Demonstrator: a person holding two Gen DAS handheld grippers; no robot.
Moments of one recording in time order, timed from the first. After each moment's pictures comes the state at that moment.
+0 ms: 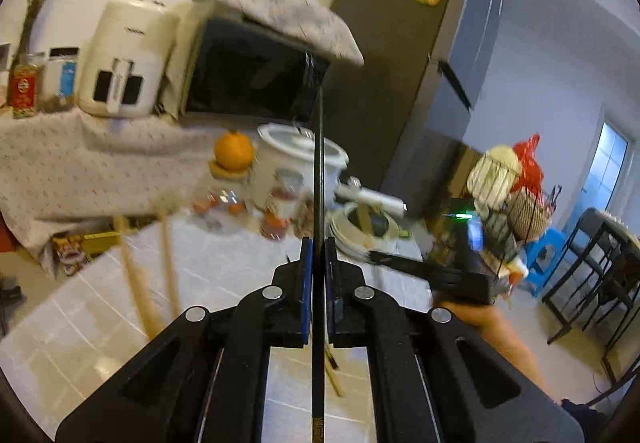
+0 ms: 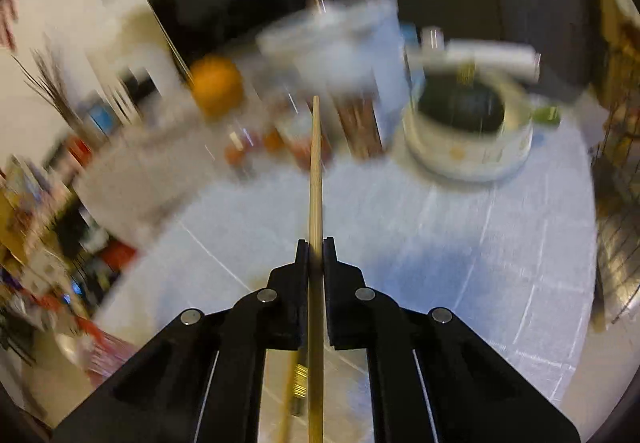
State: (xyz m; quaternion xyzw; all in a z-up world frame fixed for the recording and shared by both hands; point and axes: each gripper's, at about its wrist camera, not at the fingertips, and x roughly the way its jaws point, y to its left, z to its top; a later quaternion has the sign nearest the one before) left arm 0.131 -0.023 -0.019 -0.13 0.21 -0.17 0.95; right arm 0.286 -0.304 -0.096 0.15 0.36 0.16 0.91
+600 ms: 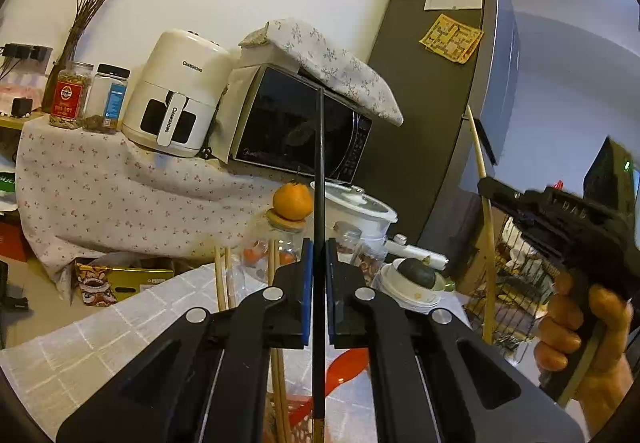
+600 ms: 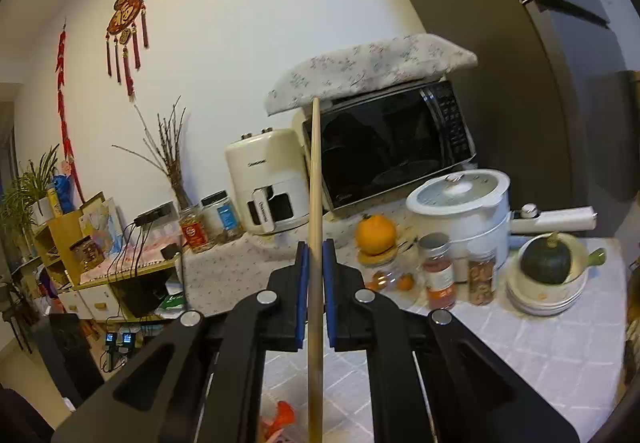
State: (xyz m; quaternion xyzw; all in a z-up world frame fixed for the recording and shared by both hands) left arm 0.137 0.040 -0.067 -0.15 0.11 -0.12 0.97; right arm 0.210 -0.212 -0.001 0.15 0.15 0.26 0.94
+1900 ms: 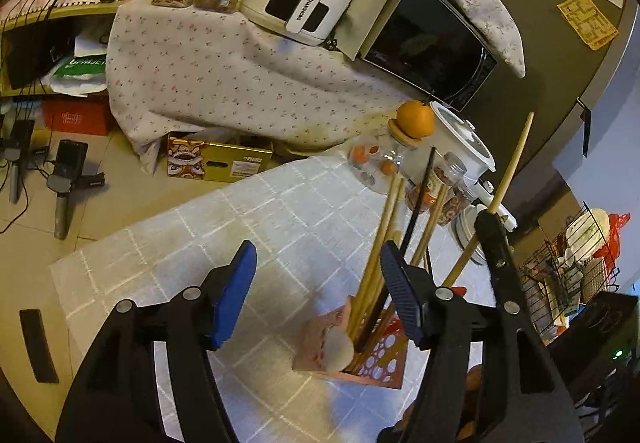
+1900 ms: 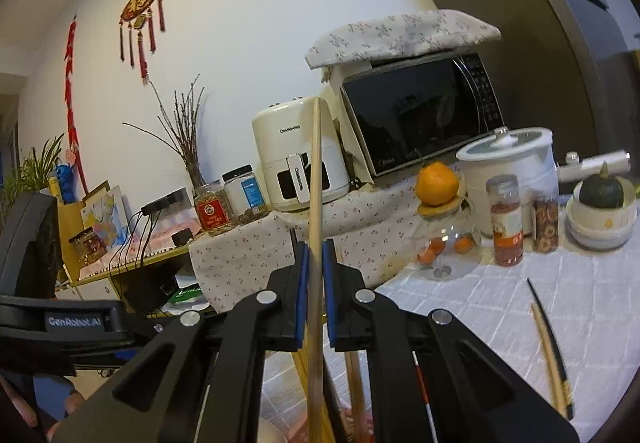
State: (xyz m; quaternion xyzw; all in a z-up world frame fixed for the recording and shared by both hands) left arm 0.137 0.133 -0.062 -0.25 0.36 0.02 0.90; right arm 0.174 -0.081 -0.089 0.17 0.13 0.26 0.94
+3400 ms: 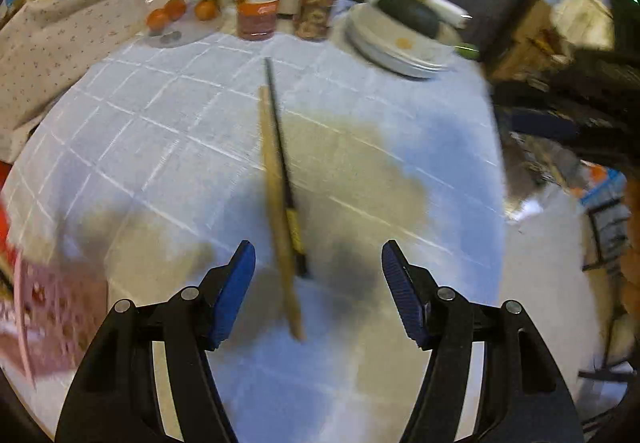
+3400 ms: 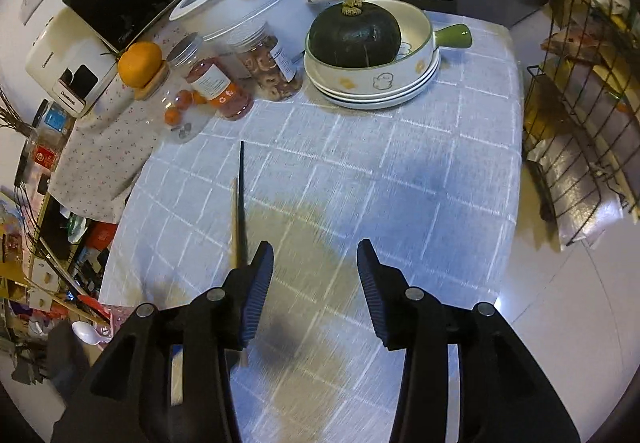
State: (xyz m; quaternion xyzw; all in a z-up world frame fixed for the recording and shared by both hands) left arm 0.234 -0.167 -0.171 -0.05 0.53 -0.10 0.84; right arm 0.304 -0.381 -0.130 0.16 0.56 0.08 0.81
